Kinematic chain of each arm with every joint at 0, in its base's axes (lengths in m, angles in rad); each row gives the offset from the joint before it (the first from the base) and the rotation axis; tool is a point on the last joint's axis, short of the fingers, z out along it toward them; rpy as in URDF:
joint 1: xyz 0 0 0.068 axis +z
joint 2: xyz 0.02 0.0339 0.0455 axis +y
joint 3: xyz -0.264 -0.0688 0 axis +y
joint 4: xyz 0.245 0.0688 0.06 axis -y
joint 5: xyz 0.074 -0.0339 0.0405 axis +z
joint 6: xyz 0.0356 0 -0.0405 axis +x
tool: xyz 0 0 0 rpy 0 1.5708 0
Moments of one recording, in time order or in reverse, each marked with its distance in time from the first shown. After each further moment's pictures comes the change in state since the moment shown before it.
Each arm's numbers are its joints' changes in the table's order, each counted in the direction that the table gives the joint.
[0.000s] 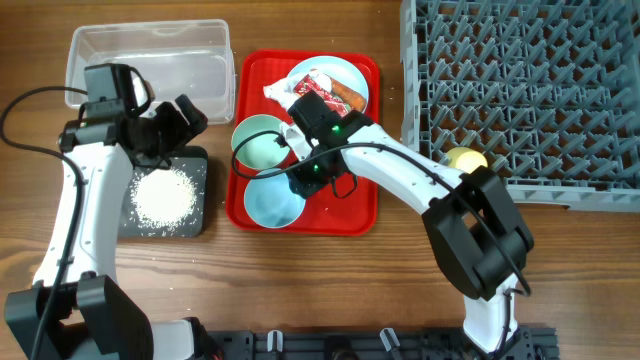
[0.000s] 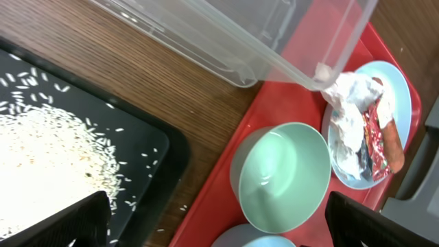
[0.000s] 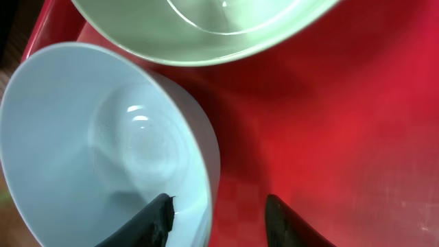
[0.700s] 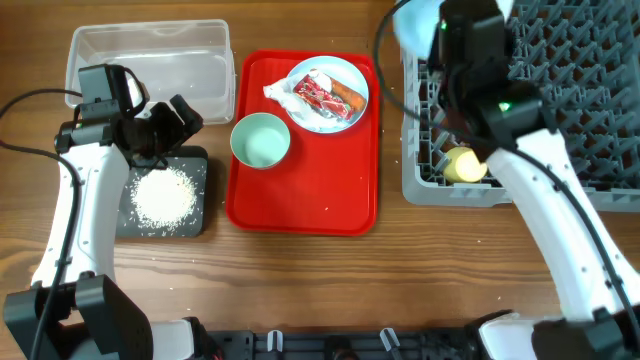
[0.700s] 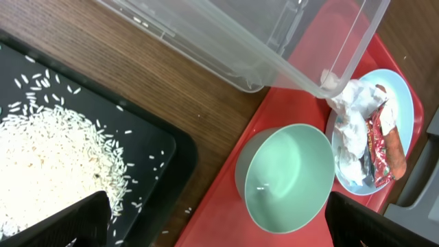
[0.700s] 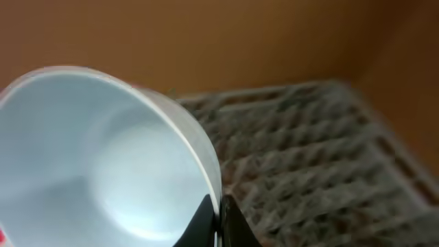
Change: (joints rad) left arm 0.015 0.000 0.000 0.000 0.004 -0.003; right arm -0.344 -0.507 -0.067 0.222 -0.967 0.181
